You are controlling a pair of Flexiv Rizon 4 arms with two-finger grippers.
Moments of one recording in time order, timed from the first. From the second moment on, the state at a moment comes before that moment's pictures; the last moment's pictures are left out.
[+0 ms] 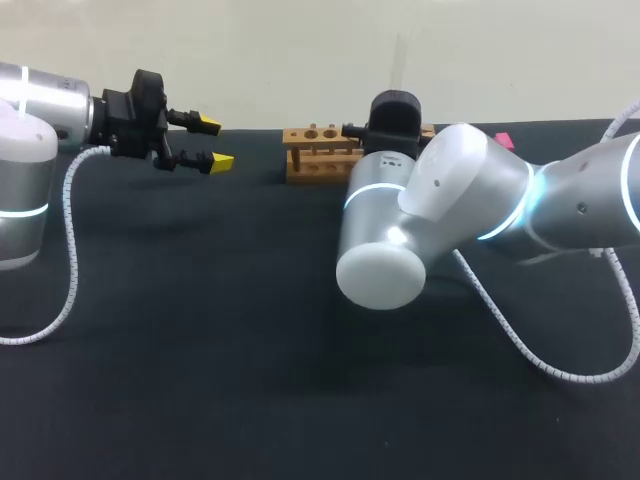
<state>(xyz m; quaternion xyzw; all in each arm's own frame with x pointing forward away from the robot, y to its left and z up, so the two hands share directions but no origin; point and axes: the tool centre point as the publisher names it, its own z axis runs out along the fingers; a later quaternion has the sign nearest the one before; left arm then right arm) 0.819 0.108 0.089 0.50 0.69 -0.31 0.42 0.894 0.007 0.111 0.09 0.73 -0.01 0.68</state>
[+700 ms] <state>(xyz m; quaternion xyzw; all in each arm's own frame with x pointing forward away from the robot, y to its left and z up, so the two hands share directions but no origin) 0.819 0.108 0.089 0.50 0.69 -0.31 0.42 0.893 0.010 0.092 0.10 0.73 -0.01 0.67</state>
